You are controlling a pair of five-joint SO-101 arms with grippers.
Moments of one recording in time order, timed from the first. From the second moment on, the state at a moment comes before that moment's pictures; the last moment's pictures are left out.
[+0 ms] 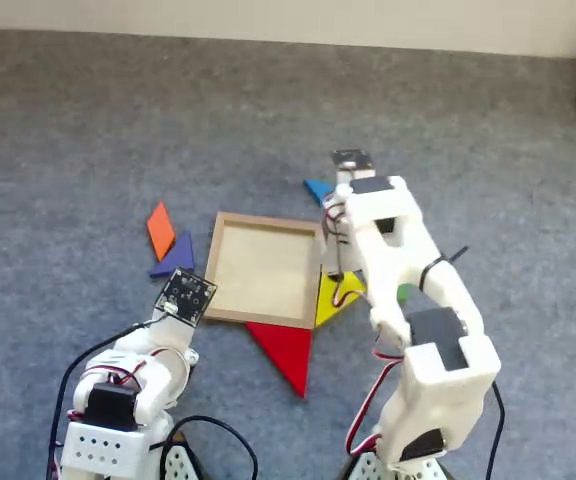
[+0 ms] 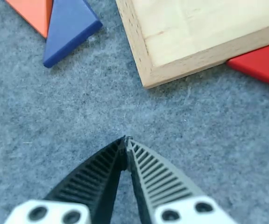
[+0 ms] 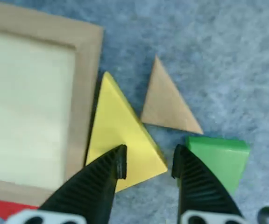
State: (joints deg) left arm 2.8 -101.7 96.0 76.2 -11.4; right arm -17.8 15.2 12.2 70.2 -1.2
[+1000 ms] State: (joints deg) left arm 2.8 -101.7 96.0 76.2 -11.4; right arm -24.1 12.0 12.3 73.7 -1.7
